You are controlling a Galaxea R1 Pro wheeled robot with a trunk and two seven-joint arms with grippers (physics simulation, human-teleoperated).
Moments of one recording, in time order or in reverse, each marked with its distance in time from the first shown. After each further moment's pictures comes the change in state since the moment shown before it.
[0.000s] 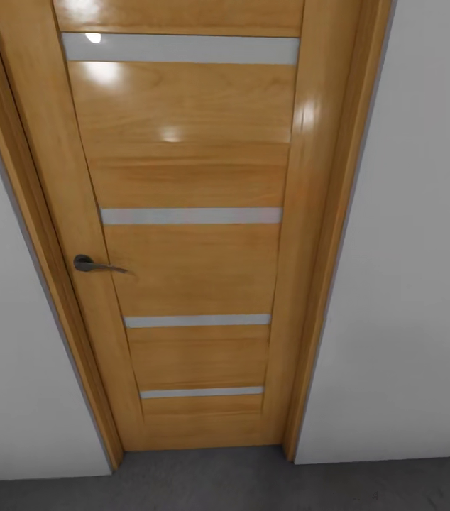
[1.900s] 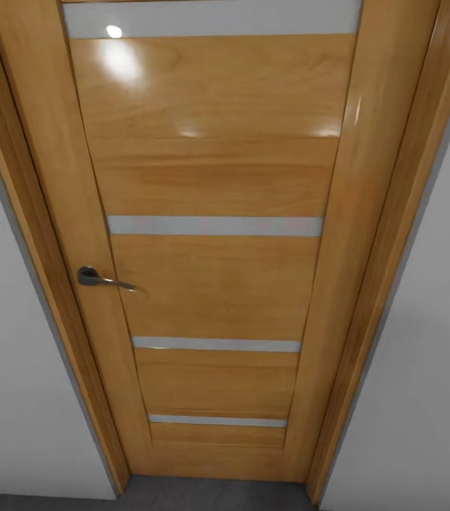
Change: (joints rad) left arm 0.000 0.000 -0.002 0.000 -0.001 0.000 -0.003; right arm 0.000 -0.002 -0.001 0.000 0.000 -0.005 -0.002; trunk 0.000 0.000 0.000
